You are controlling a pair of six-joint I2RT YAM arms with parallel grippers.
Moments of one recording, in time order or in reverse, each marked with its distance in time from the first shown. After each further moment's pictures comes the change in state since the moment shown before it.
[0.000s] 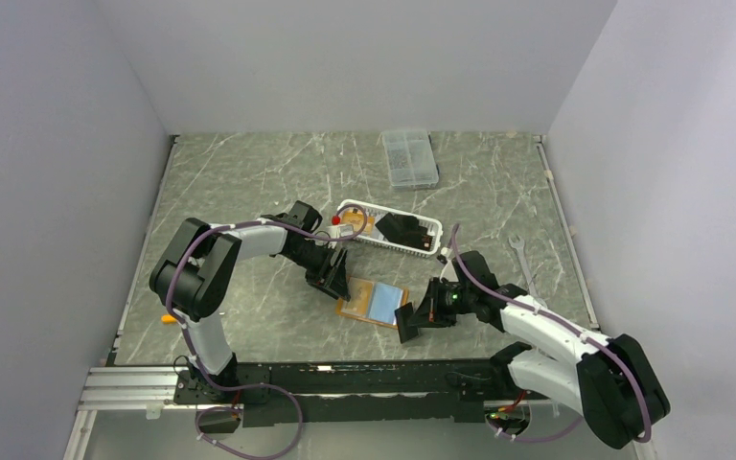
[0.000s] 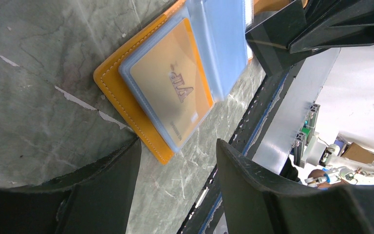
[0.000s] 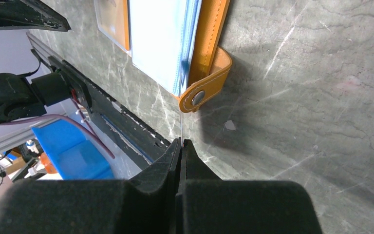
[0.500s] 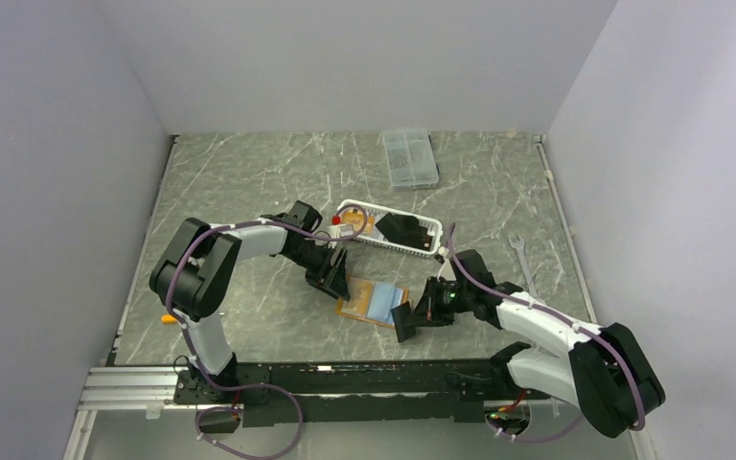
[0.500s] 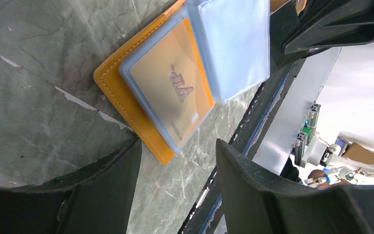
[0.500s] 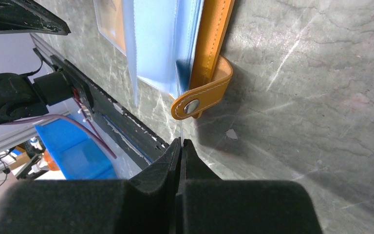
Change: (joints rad) left arm 0.000 0.000 0.001 0.000 0.000 0.004; right arm -0.001 0.061 -0.001 0.056 -0.019 0.001
